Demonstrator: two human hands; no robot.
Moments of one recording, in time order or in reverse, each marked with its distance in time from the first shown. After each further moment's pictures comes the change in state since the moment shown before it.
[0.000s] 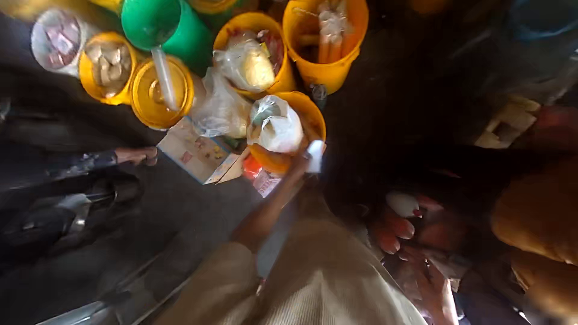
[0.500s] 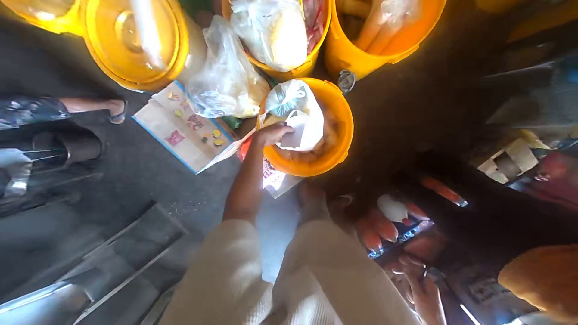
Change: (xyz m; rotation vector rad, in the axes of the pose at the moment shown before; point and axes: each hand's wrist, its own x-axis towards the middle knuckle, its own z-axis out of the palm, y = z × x) left_hand 0.147 -0.134 -0.177 -0.590 -0.376 -0.313; right_hand 0.064 -0.091 0.073 -0.016 -0.131 0.344
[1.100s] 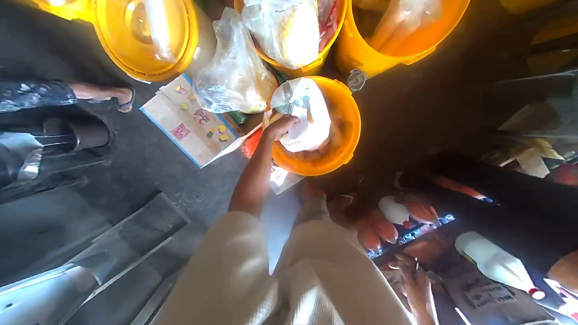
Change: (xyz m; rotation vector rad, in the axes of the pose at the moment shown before) left_hand 0.037 -0.014 -0.007 0.008 0.154 0.040; right_hand 0.027 0.007 0.009 -0.124 0.026 0.029
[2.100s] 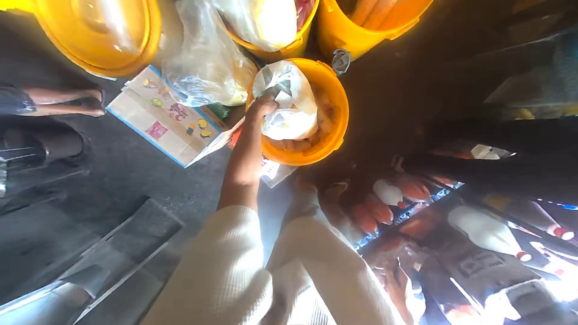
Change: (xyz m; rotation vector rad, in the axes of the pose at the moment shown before) left_hand 0.042 0.012 -0.022 0.761 0.047 0.005; right_hand -0.044 0.079 0.043 0.060 0.097 0.091
